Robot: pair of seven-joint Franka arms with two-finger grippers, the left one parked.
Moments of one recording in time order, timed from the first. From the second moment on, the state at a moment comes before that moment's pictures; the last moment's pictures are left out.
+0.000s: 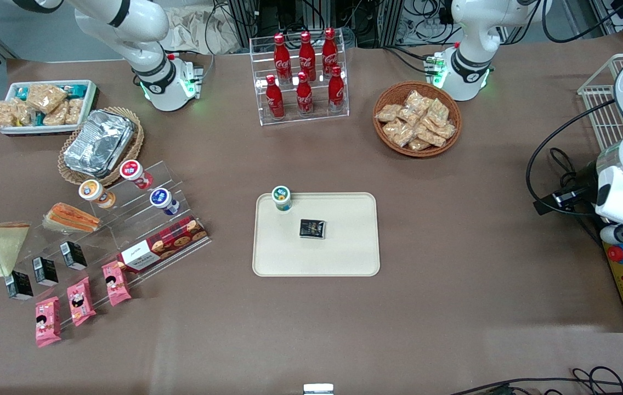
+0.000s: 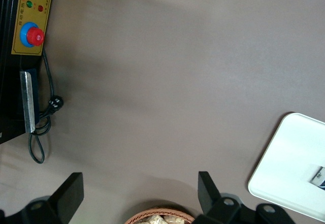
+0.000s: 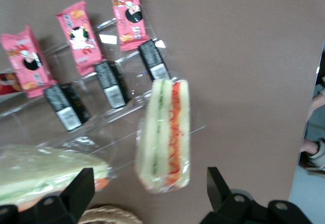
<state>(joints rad) -0.17 0.37 -0.32 -1.53 0.05 1.90 -0.58</state>
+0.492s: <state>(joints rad) -0.19 0.44 -0.32 -1.52 0.08 1.97 -0.64</state>
